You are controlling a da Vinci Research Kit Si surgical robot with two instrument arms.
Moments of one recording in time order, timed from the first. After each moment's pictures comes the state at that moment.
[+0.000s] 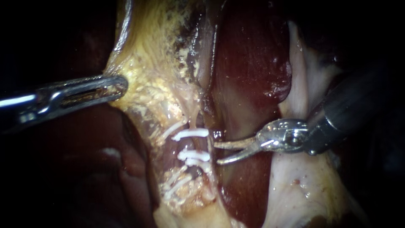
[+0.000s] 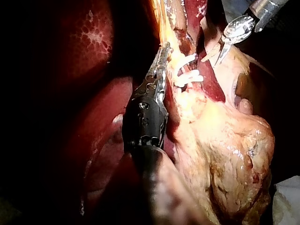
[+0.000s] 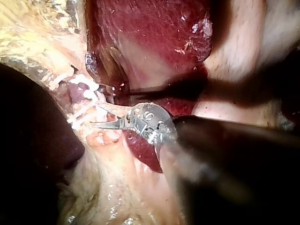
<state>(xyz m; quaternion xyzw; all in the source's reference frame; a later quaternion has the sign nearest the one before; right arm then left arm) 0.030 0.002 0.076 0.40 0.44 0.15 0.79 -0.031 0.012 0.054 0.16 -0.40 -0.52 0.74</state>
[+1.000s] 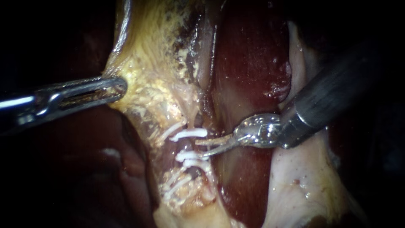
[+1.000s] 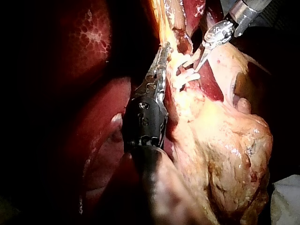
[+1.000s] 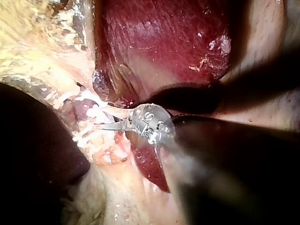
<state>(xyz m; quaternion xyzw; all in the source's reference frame) 0.033 0.002 0.080 0.39 0.42 0.14 0.81 -0.031 0.011 0.053 0.16 -0.40 -0.52 0.74</state>
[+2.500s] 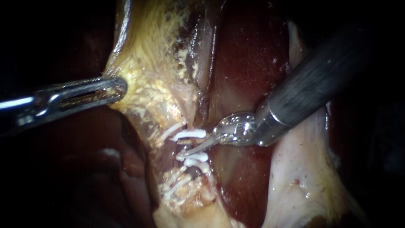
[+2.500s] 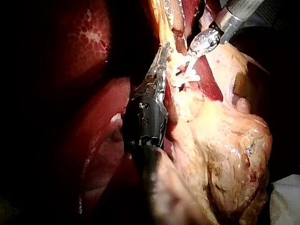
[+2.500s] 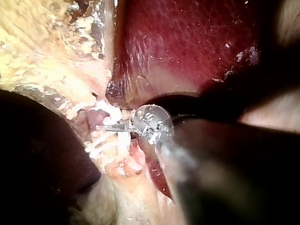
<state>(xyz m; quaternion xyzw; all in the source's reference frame) 0.037 0.002 0.082 0.40 0.40 0.13 0.81 -0.031 0.011 0.053 0.16 -0.40 -0.52 0.74</state>
